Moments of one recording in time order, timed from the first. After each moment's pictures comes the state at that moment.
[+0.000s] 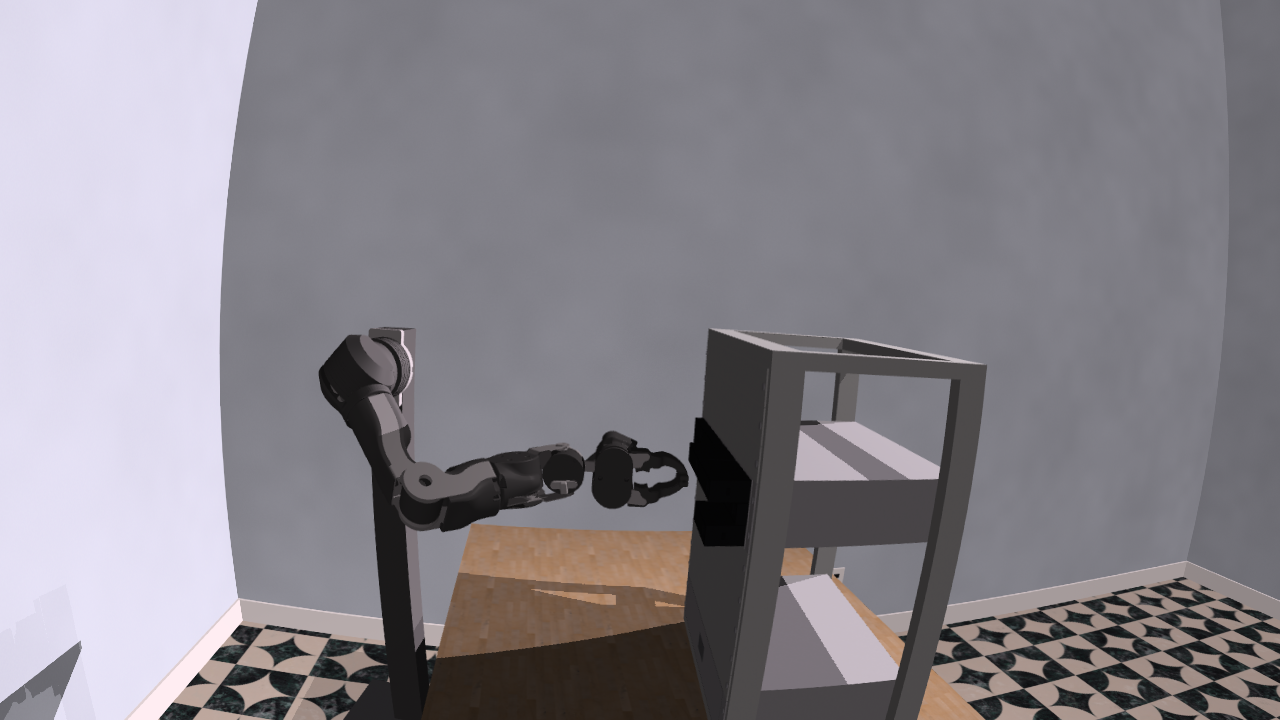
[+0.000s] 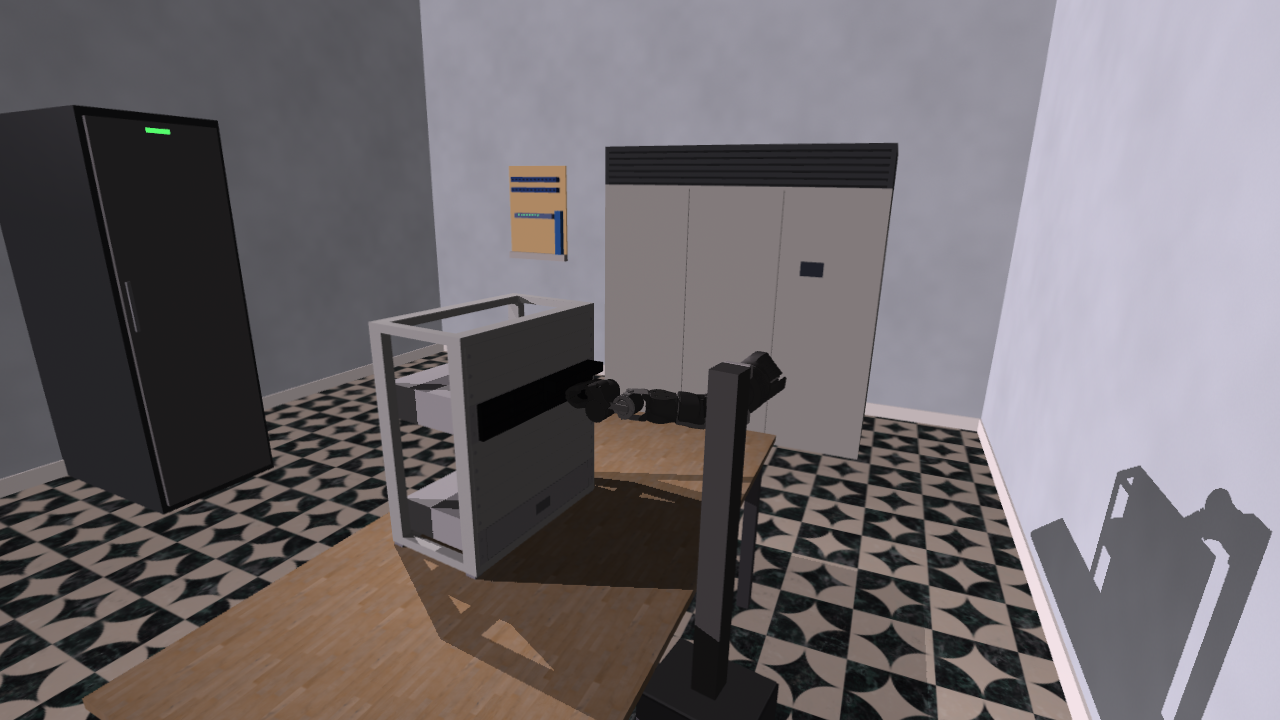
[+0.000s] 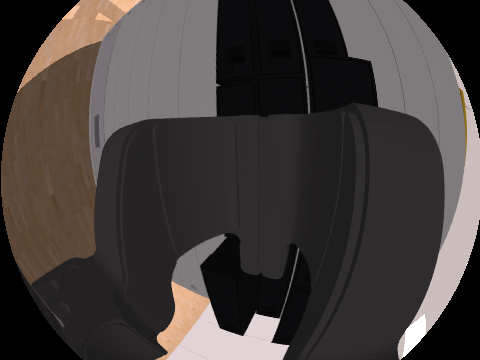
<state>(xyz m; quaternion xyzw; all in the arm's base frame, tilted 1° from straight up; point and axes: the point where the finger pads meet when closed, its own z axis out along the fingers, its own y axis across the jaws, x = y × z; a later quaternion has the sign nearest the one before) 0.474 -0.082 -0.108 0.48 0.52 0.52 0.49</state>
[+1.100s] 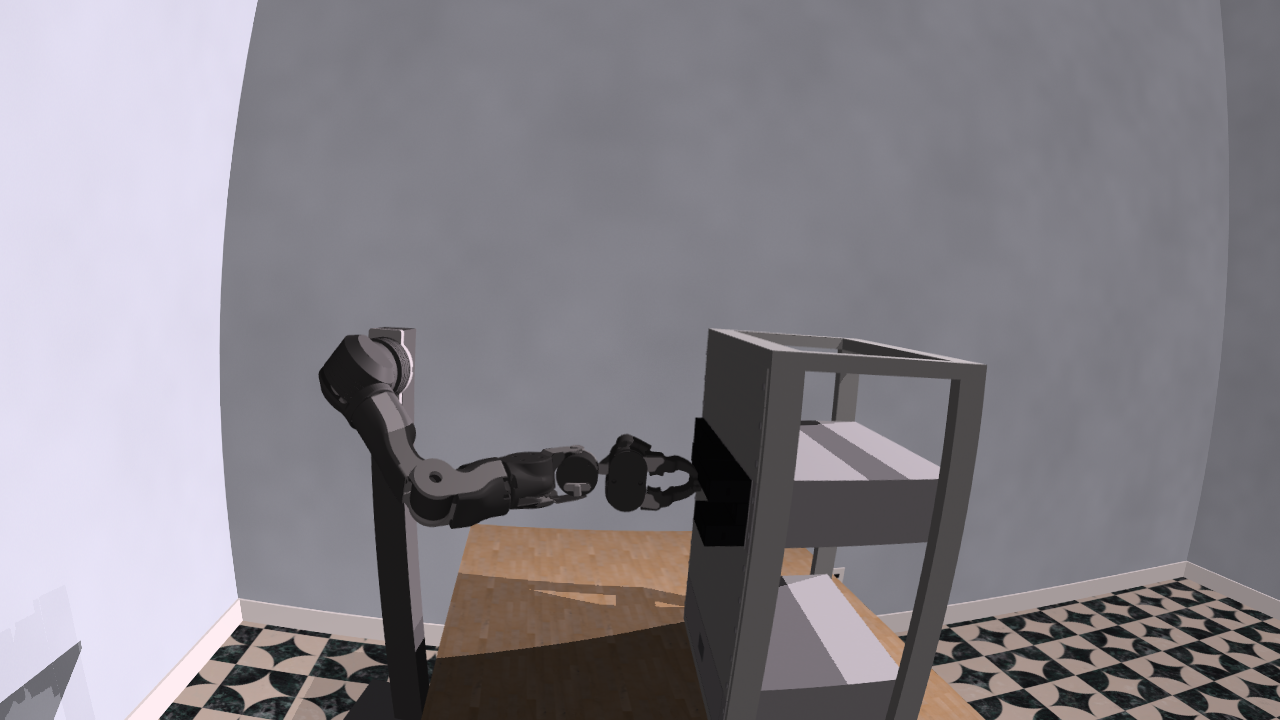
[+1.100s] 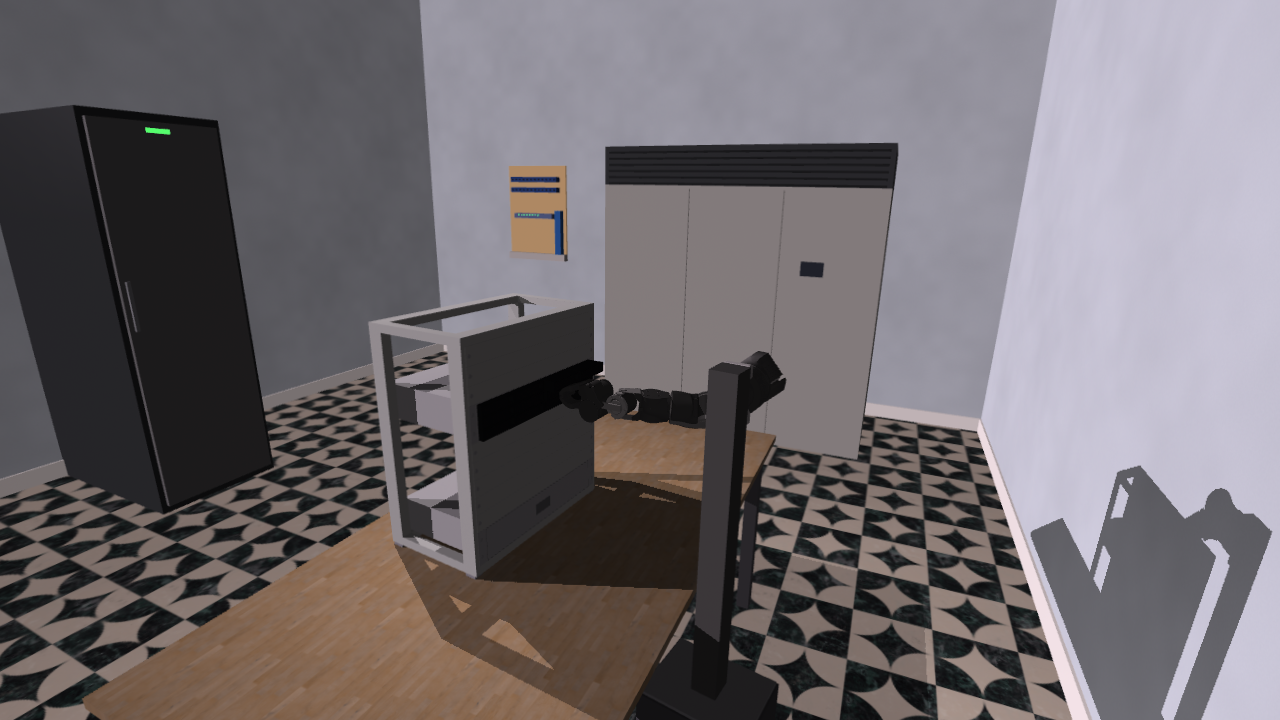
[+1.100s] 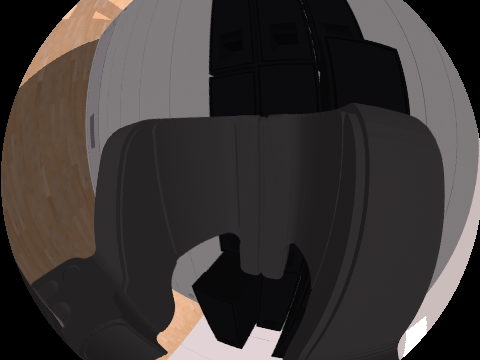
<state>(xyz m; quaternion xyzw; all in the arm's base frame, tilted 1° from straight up) 0.493 -0.081 -0.113 0.49 0.52 0.51 0.48</state>
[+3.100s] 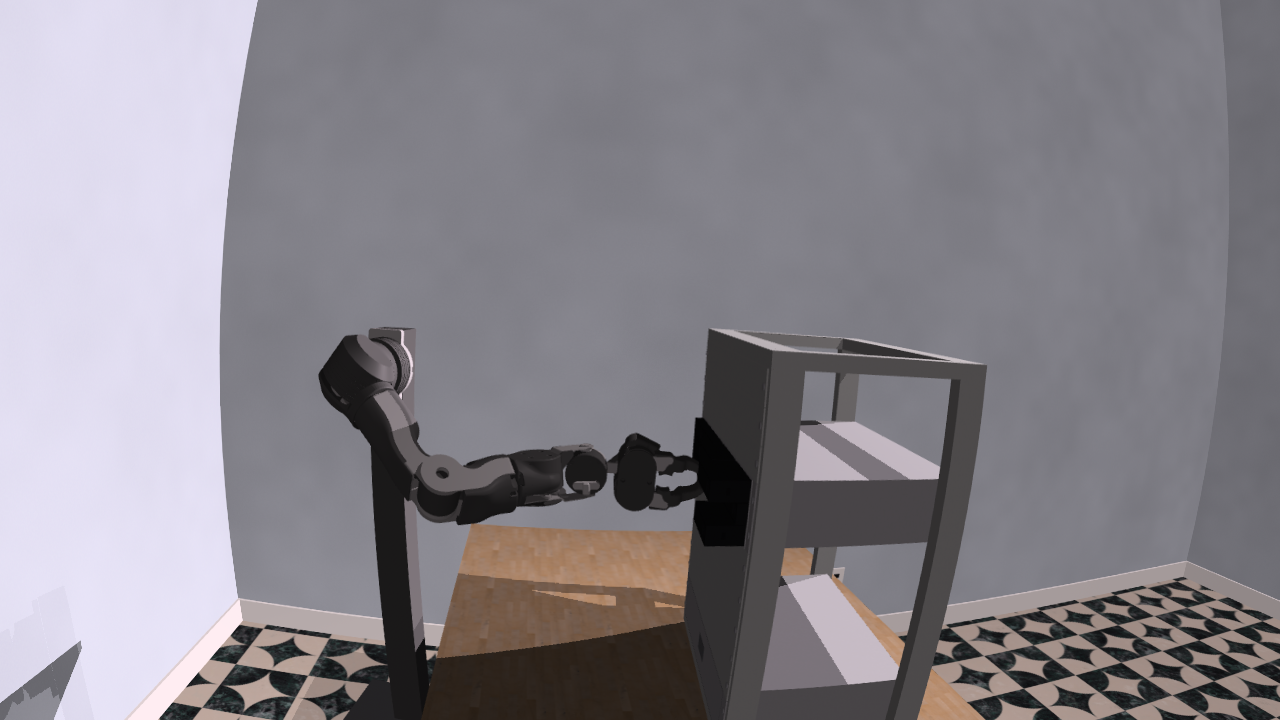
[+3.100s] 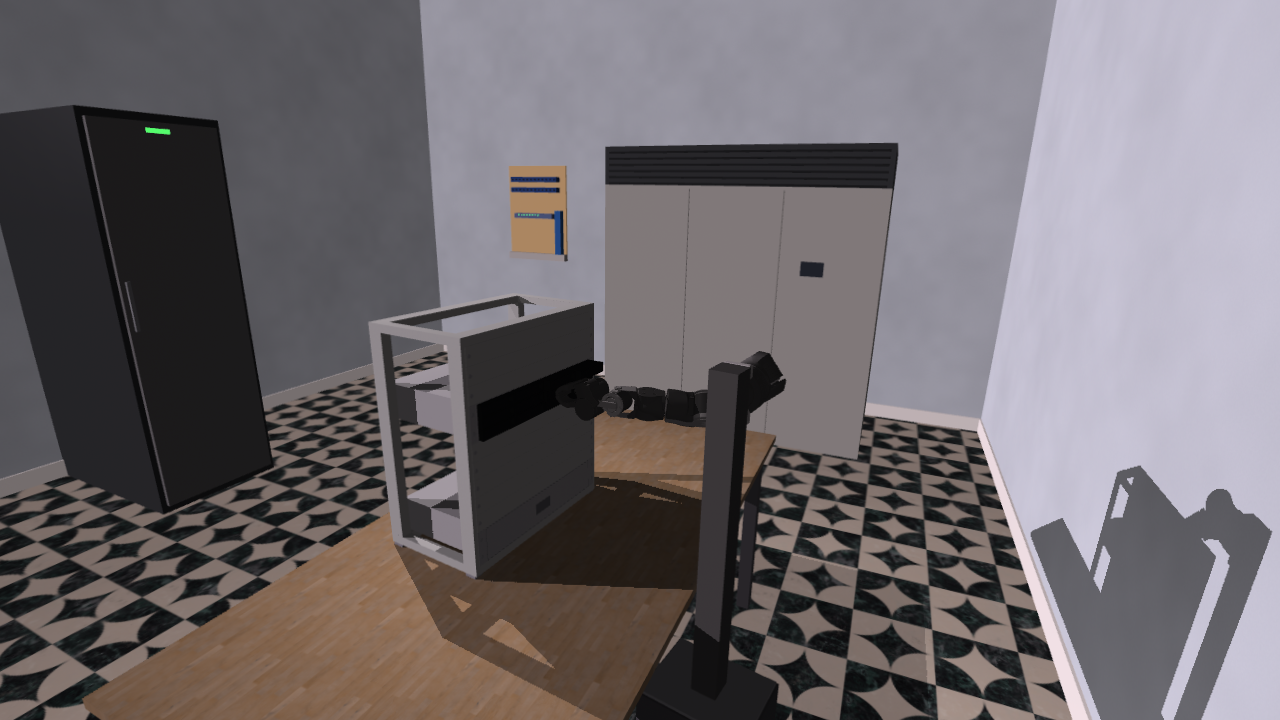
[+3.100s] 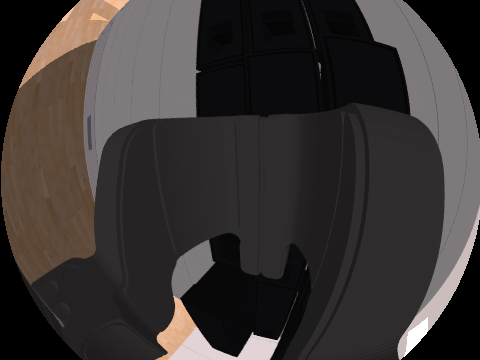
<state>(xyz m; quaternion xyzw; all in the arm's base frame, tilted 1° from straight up) 0.505 -0.080 -0.113 0.49 0.52 0.51 0.48</state>
